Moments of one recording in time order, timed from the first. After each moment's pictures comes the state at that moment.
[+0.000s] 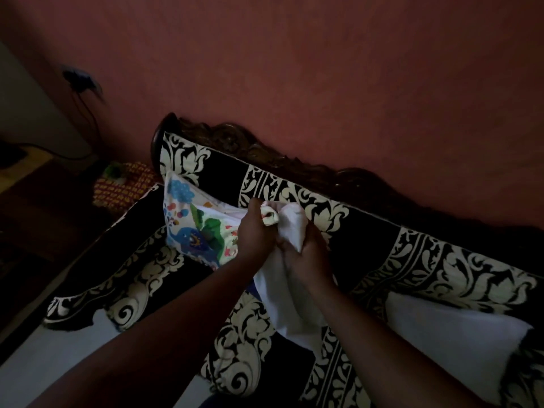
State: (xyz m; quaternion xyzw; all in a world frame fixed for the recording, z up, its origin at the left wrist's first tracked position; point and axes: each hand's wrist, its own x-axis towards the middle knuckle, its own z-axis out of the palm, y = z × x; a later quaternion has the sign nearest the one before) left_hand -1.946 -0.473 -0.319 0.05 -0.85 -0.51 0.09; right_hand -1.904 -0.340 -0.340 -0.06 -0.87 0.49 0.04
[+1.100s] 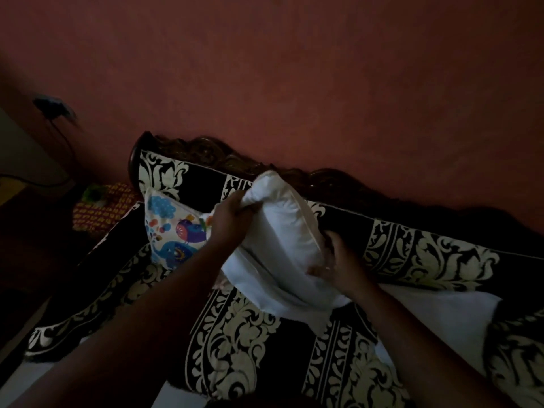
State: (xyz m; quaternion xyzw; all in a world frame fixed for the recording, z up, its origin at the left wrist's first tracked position) left_hand -1.966 -0.483 -0.296 -0.04 -0.86 -0.50 0.10; right_hand -1.861 -0.220 -0.322 -0.02 -0.89 0.44 -0.08
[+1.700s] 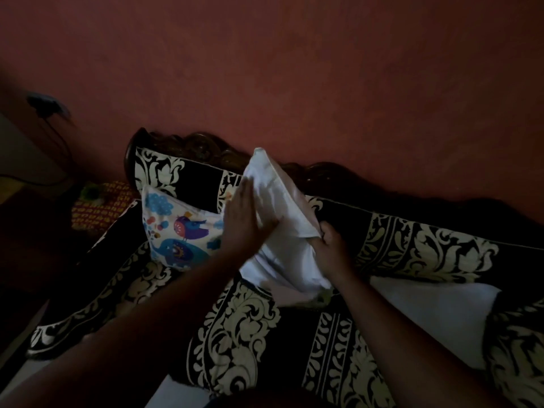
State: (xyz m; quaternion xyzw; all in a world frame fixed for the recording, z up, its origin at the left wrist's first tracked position) left_hand -1.943 -0.454 -0.300 -0.12 -0.93 -0.34 0.09; right_hand -1.884 -0.248 -0.334 -0.13 -0.82 0.55 0.01
